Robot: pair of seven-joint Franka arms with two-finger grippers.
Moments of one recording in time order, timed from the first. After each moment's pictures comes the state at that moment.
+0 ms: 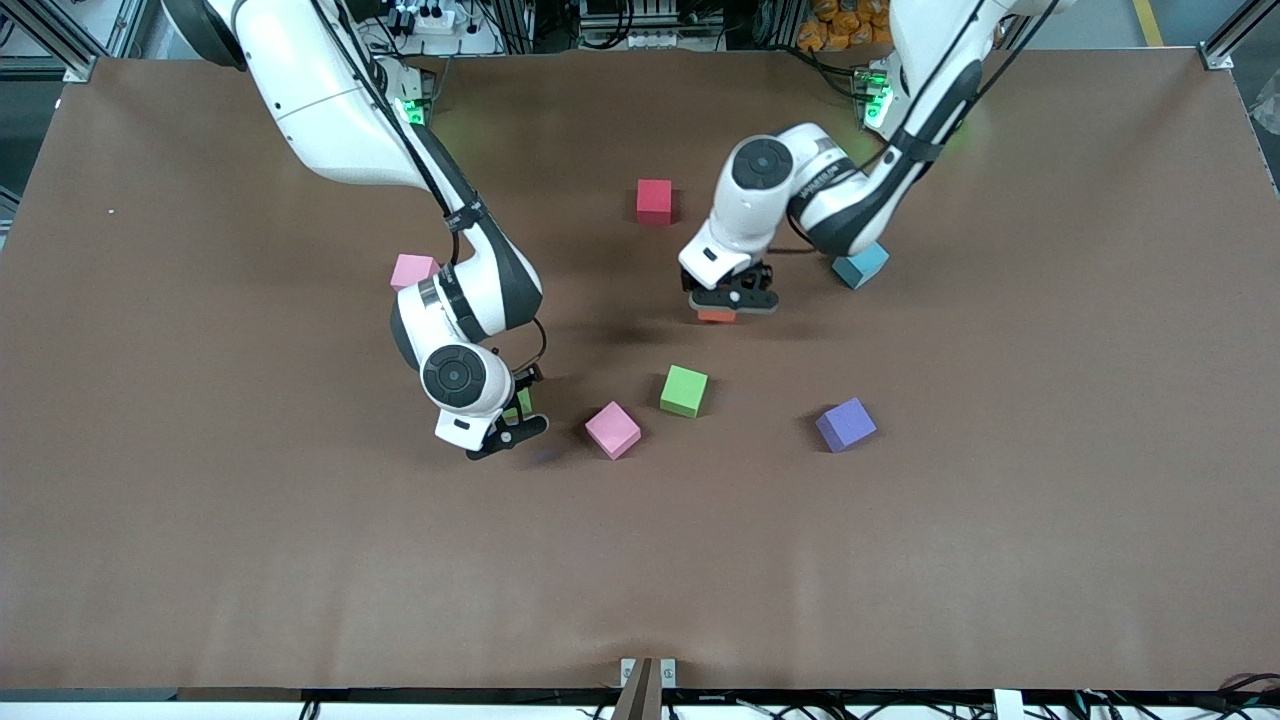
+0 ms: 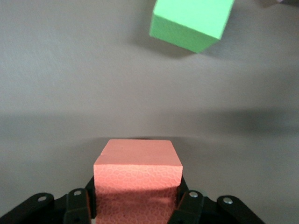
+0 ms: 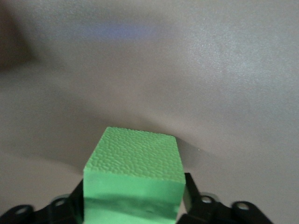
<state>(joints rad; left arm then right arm) -0.25 0.38 -0.58 -2.18 0.29 2.56 -1.09 0.51 0.73 -0.05 -1.58 0.08 2.07 0.02</state>
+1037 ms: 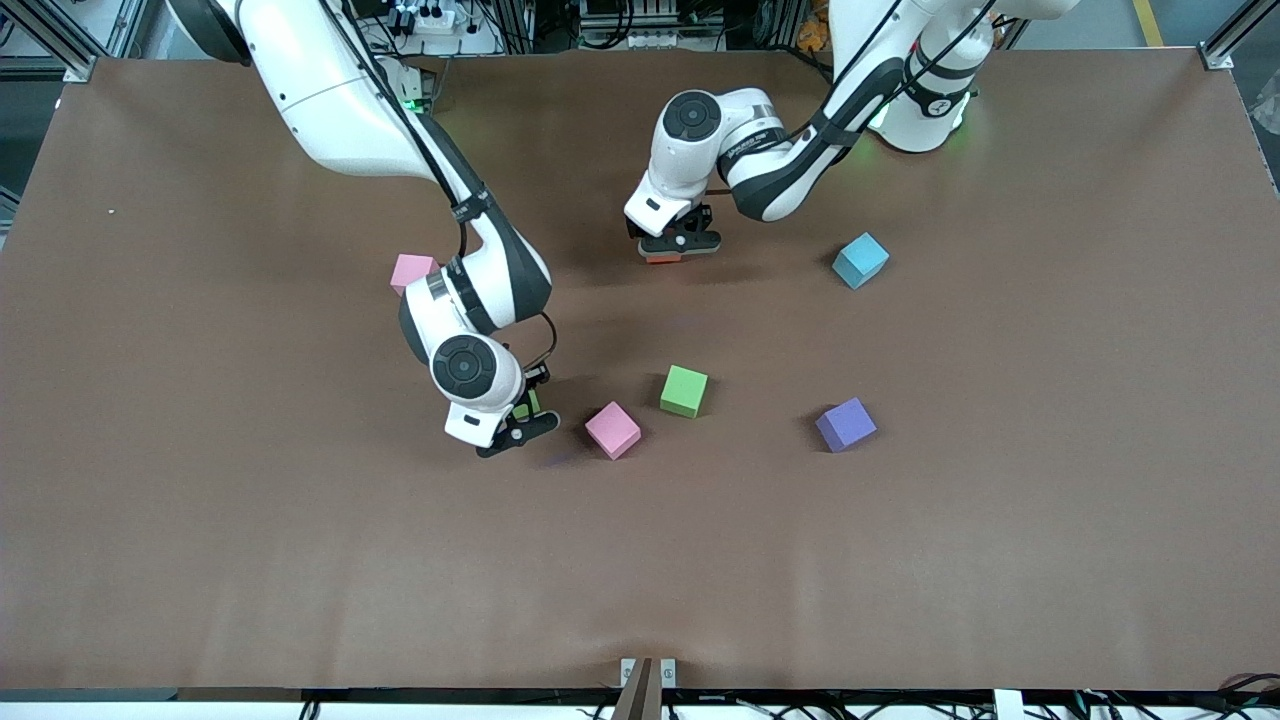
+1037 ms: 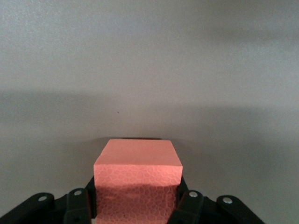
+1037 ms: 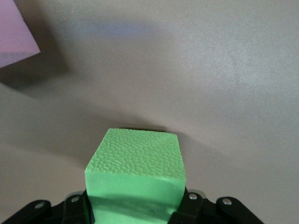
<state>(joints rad) -0.36 0.48 -0.65 -2.18 0.29 2.59 -1.30 0.53 0.71 -0.04 -1.56 0.08 2.06 0.05</state>
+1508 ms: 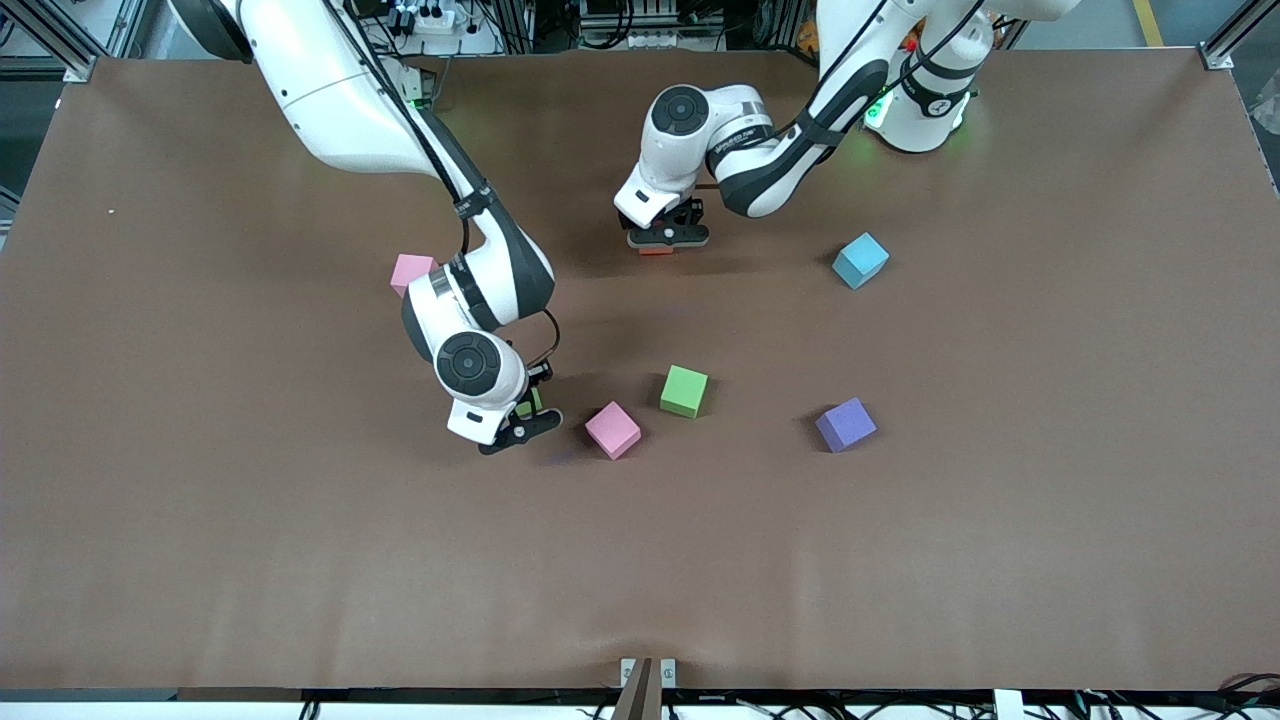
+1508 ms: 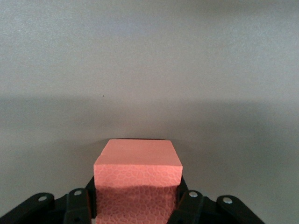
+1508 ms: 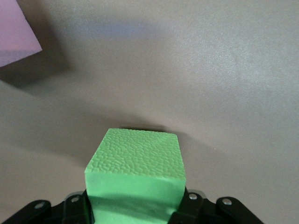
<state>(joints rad) -0.40 0.51 -0.65 -2.17 0.33 2.59 -1.30 0.53 0.71 -0.04 -1.56 0.08 2.06 0.05</state>
